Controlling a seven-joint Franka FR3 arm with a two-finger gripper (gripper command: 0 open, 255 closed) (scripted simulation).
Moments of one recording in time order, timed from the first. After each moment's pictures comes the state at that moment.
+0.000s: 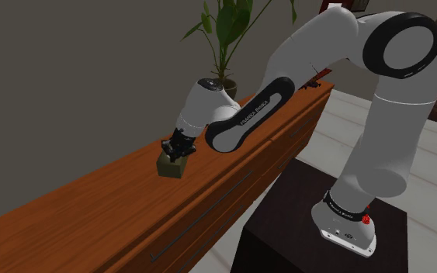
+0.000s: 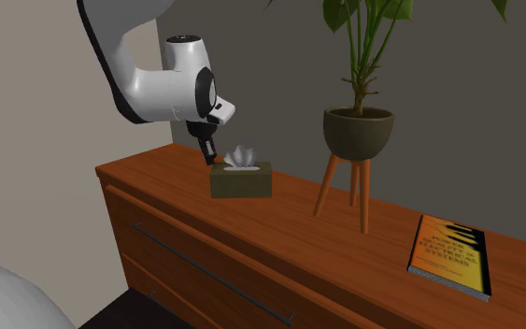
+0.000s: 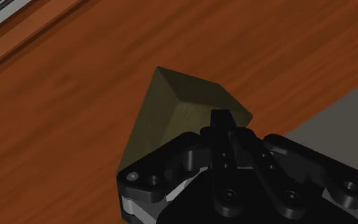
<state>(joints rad) 0.12 0.22 0.34 -2.24 -0.16 2.85 1.22</state>
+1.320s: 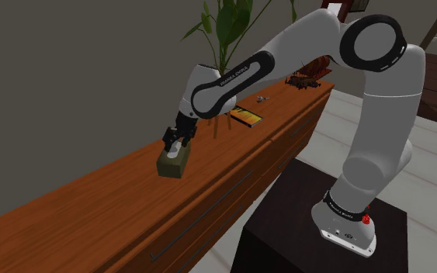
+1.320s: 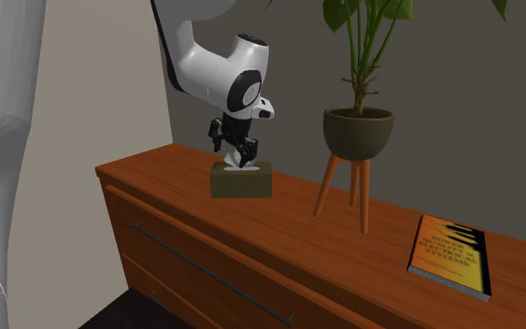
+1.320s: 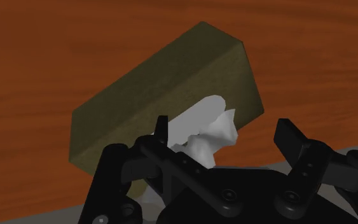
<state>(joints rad) -0.30 0.35 0.65 -2.07 0.19 2.61 0.14</state>
